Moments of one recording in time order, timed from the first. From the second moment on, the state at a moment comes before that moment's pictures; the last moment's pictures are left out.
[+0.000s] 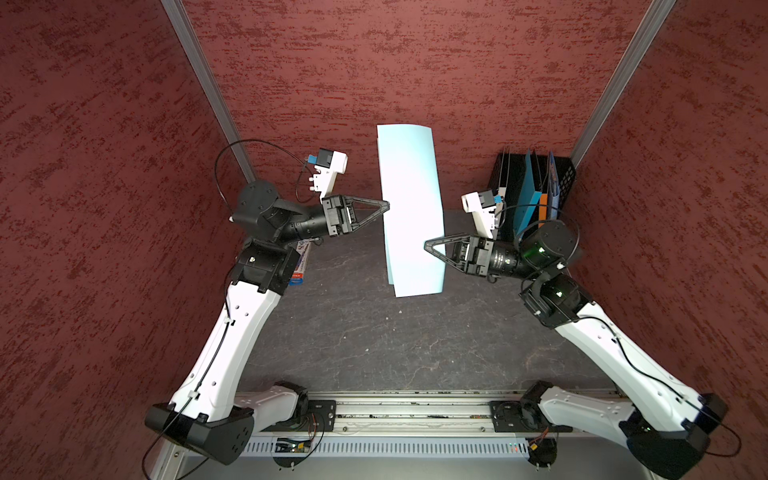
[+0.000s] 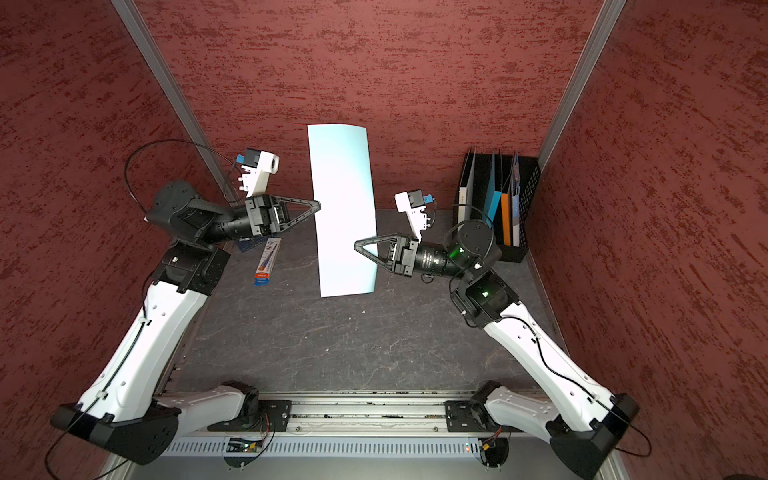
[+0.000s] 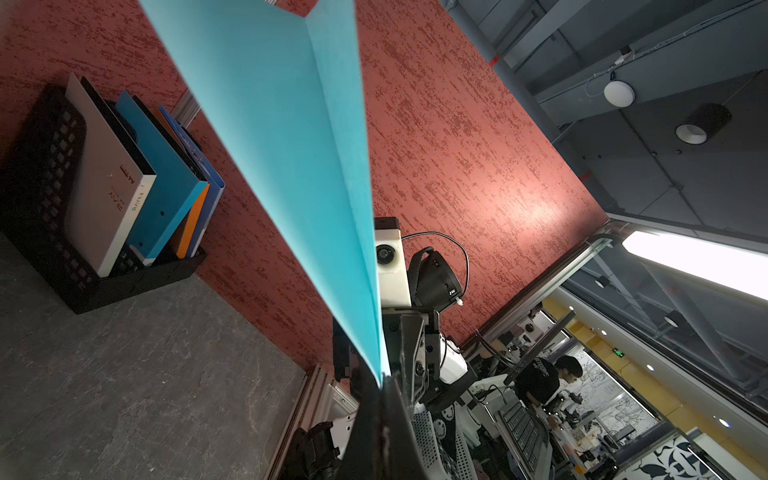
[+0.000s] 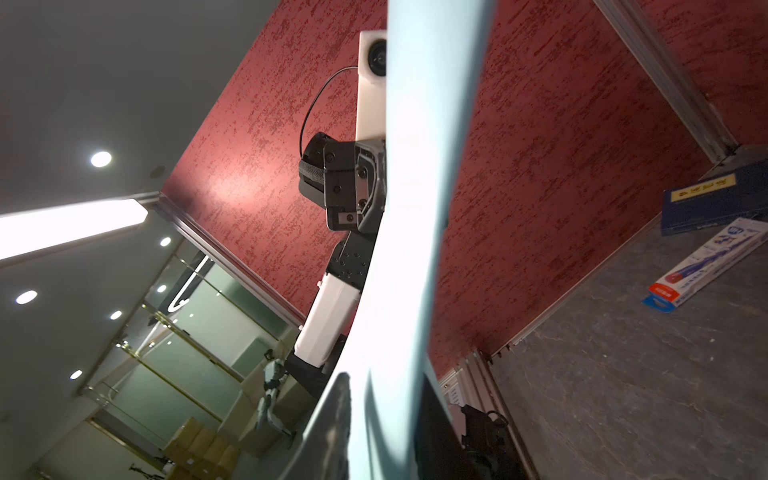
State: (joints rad) left arm -0.28 1.21 1.51 0.02 1.09 -1.06; right arm 0.63 1.11 1.25 0.13 -0.81 1.02
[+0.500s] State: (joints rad) left arm -0.27 1.21 1.51 0.02 1.08 -1.06; right arm 0.67 1.08 1.15 0.18 -0.78 1.05
